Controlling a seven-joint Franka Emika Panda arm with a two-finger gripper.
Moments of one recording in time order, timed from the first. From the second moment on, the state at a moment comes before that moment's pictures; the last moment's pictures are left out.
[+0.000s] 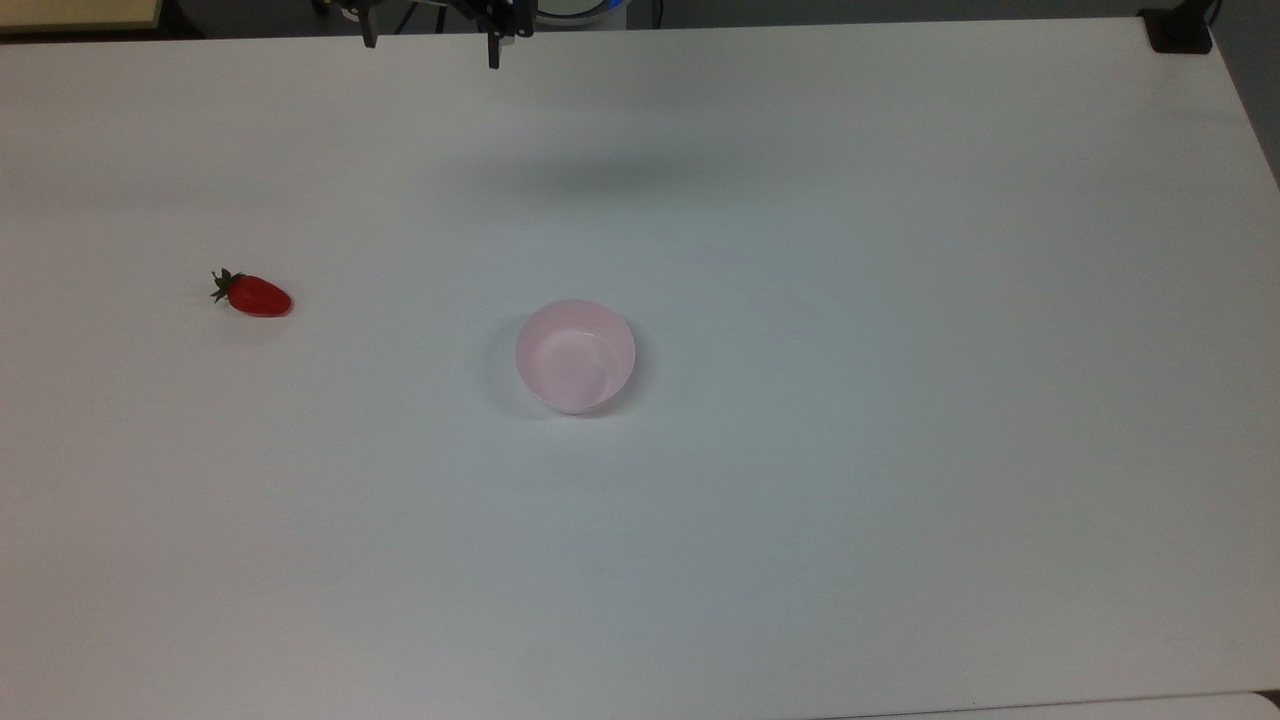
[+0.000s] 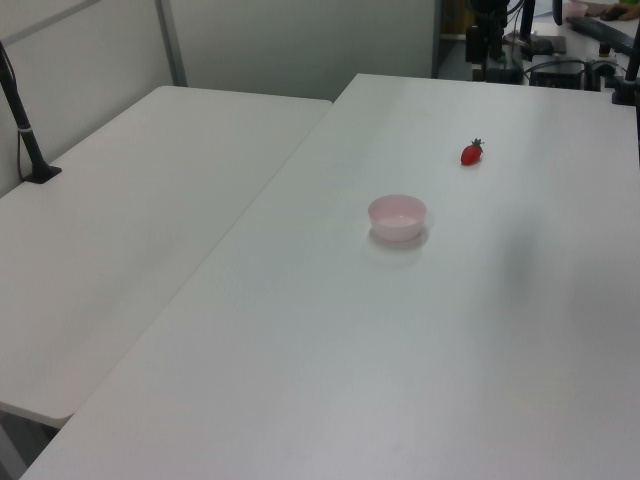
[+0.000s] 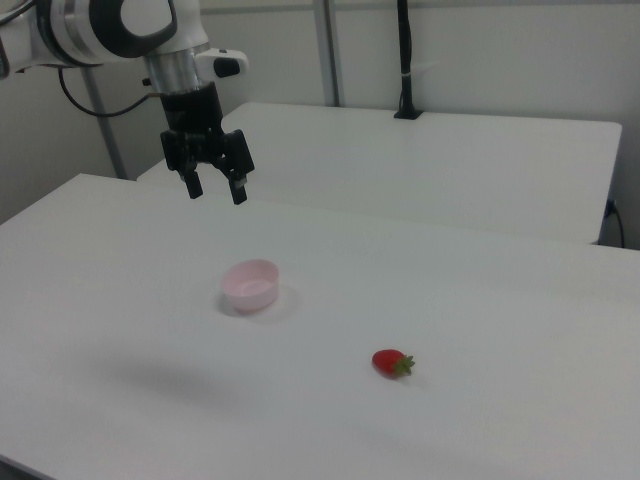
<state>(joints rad) 0.02 0.05 -0.04 -1.56 -0.13 1.54 0.05</state>
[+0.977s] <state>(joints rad) -0.01 0.06 -0.04 -1.56 -0.13 1.56 0.04</state>
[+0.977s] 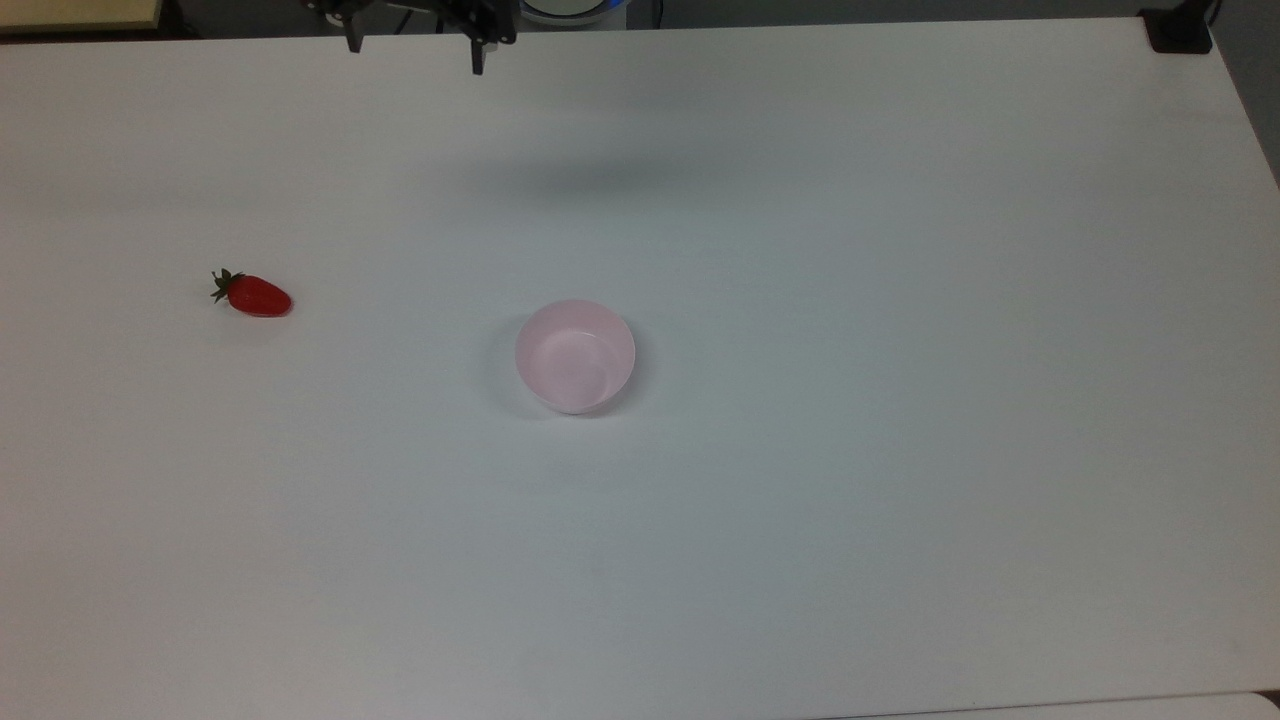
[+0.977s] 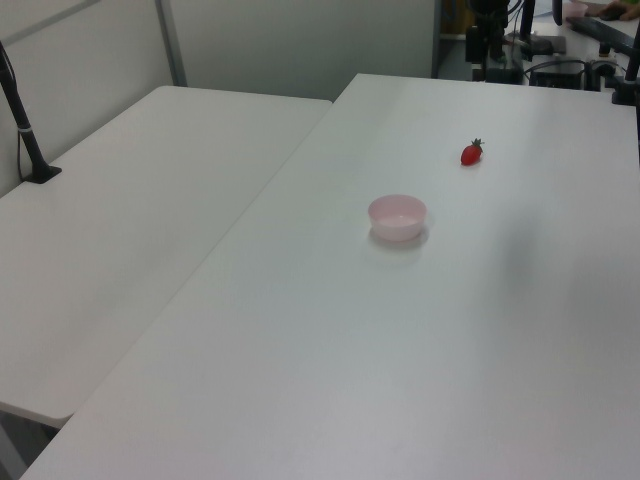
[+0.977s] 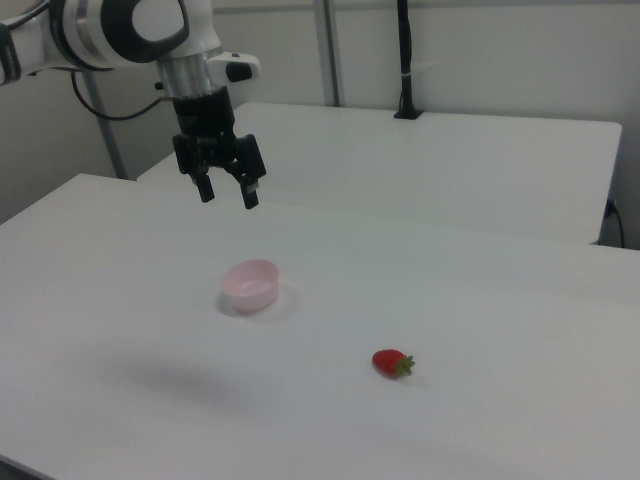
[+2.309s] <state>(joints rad) -0.35 0.41 -0.04 -1.61 -0.13 1.95 -0.58</state>
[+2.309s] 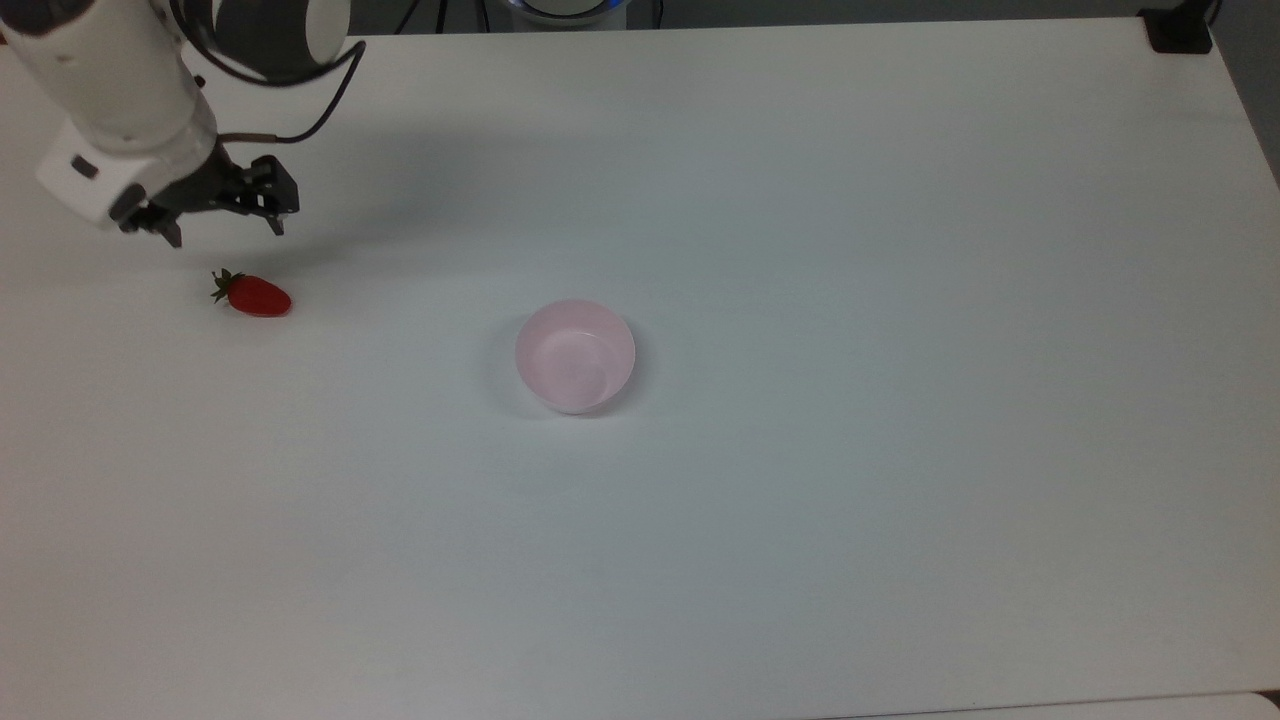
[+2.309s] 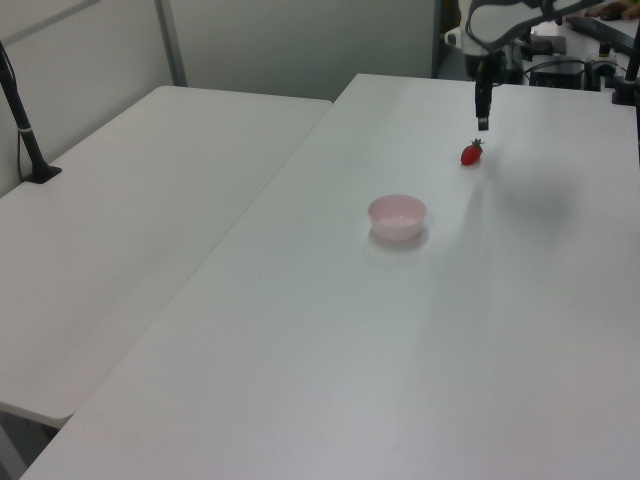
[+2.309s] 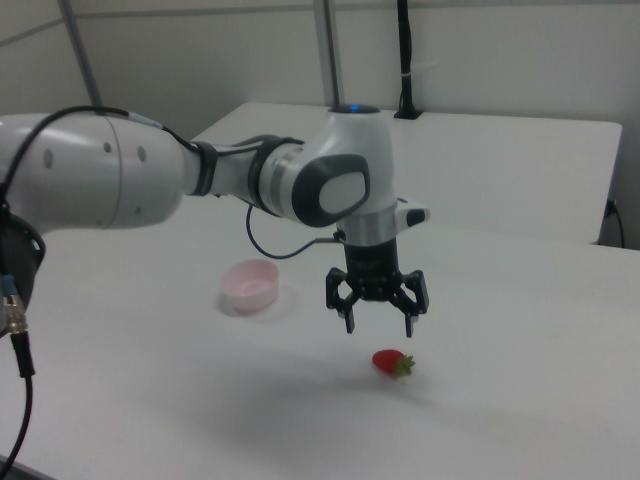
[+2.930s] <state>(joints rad) -0.34 0.54 -0.02 -1.61 -0.26 2.09 -1.02</state>
